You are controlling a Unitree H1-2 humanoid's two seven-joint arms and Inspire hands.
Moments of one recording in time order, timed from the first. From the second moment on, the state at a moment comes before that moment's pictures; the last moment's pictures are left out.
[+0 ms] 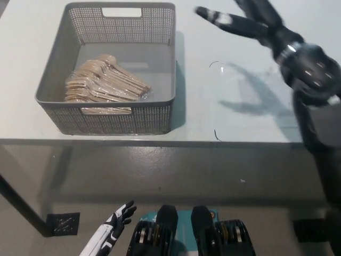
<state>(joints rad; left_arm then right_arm) 0.05 0.22 -0.17 0.25 0.06 -0.43 -0.17 -0.88 -0.21 -0.01 0.37 -0.04 -0.01 0.30</state>
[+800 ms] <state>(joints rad) 0.04 0.22 -0.15 0.29 0.06 -0.43 -0.17 -0.06 -0.30 -0.02 -0.35 0.23 0.05 0.40</state>
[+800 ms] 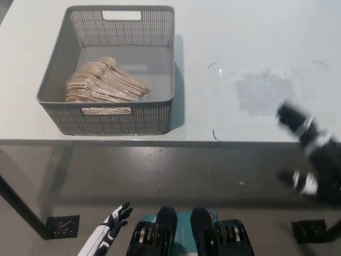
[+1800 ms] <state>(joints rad) -0.07 0.22 -0.14 0.31 0.06 -0.43 -0.17 -0.10 -0.26 0.19 0.13 -0.14 -0.04 0.32</state>
